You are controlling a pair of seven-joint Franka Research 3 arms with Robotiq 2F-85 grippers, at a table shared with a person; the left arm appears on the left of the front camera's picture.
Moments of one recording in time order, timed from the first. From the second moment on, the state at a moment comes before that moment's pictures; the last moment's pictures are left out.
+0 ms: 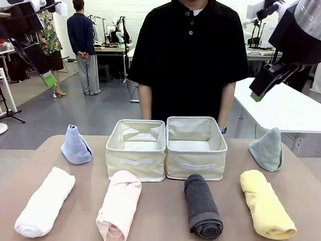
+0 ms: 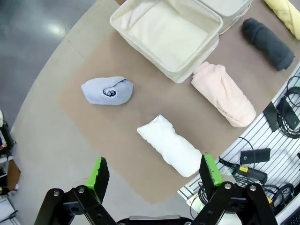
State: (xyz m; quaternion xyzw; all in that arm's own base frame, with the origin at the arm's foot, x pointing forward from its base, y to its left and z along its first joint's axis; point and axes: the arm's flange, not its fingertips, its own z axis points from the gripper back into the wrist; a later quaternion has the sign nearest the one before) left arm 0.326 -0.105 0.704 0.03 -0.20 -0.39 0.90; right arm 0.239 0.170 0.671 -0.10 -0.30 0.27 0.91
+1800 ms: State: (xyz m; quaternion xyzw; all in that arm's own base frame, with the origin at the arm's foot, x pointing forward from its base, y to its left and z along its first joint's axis) left arm 0.328 0.205 0.637 -0.28 -0.40 -0.43 0.76; right arm 0.350 -0.174 0.618 0.42 -0.28 0.40 0.76
